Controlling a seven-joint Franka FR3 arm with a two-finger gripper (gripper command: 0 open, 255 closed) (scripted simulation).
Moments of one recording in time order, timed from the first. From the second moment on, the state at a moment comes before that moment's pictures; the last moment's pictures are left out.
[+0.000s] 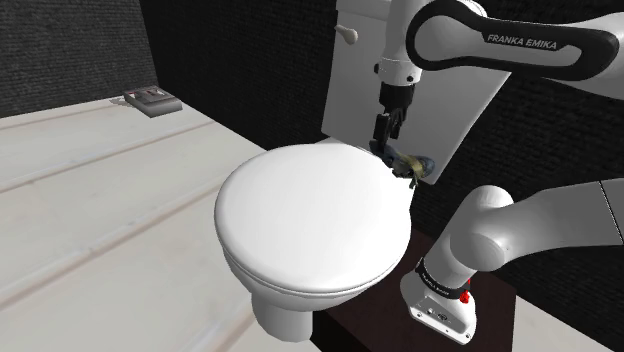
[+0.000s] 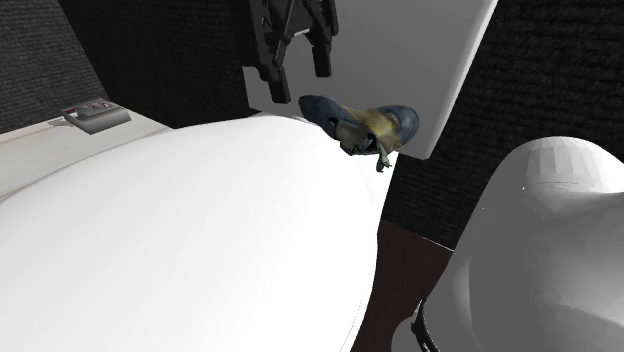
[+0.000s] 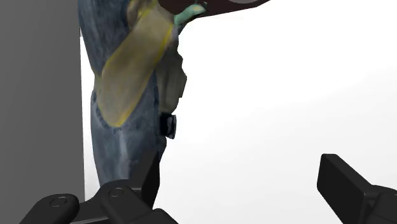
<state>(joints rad) -0.01 -0.75 0.00 -2.39 -0.07 1.49 -0.05</state>
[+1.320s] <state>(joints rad) -0.11 -1.19 -0.01 -2.89 -0.32 1.95 0.01</state>
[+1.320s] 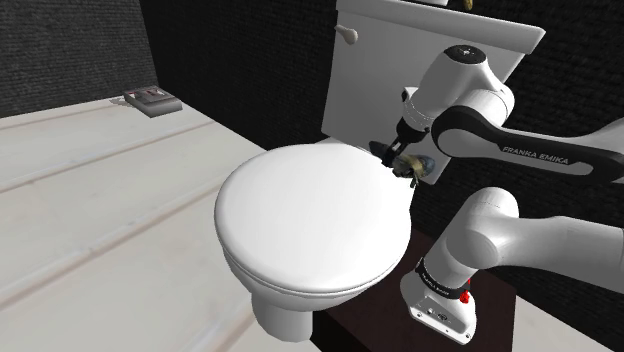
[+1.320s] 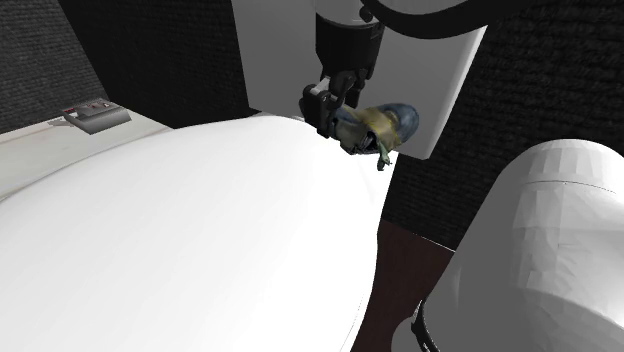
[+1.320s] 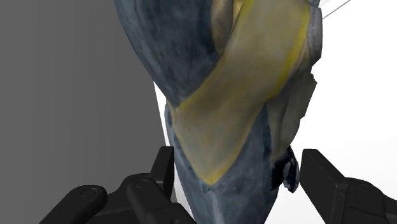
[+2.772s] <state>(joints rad) -0.10 -1.14 0.00 -2.69 -0.30 1.80 -0.03</state>
